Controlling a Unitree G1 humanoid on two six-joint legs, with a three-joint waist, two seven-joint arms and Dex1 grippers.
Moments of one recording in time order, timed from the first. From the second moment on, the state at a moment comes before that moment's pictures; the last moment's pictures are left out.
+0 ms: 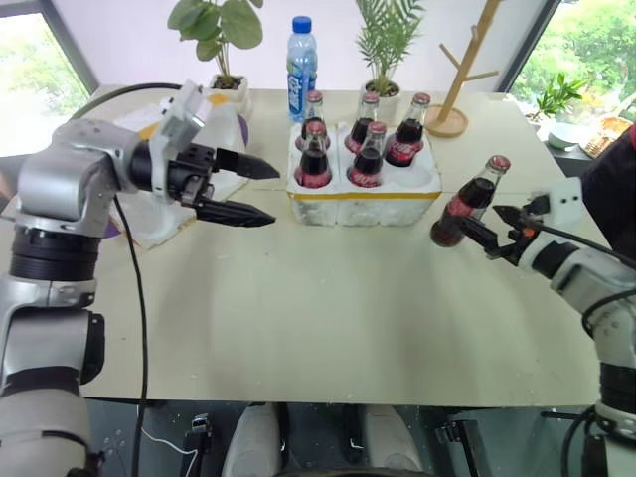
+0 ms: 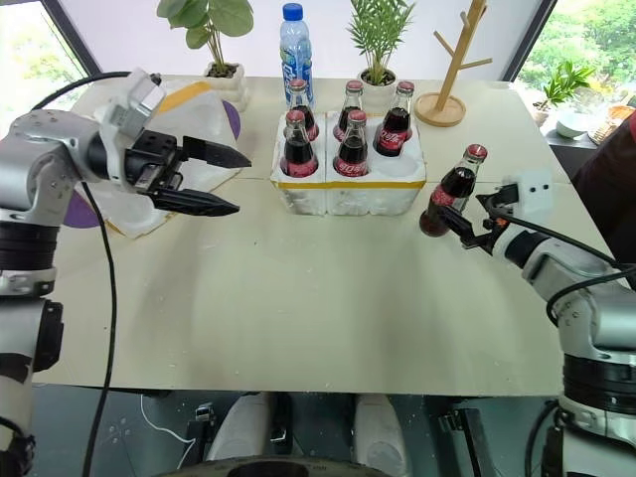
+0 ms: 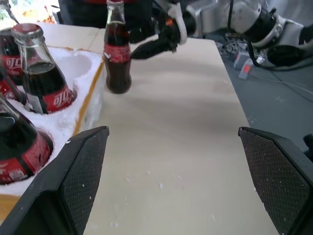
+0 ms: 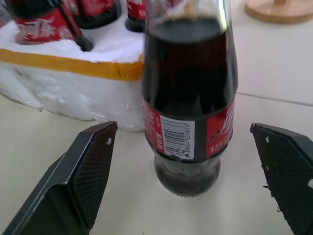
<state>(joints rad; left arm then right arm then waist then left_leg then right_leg) -0.97 0.76 -0.09 0.20 -0.51 0.64 -1.53 -0.30 -0.67 -0.32 -0.11 0.59 0.74 0.44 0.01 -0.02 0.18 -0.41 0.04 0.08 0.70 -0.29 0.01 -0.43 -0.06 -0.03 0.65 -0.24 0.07</state>
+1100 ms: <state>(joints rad) -0.92 0.76 -0.01 0.15 -0.53 0.66 -1.38 -0.90 -0.60 -0.10 0.22 0.48 0.65 0.65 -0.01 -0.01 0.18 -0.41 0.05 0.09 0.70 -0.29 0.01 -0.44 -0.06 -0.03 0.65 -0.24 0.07</state>
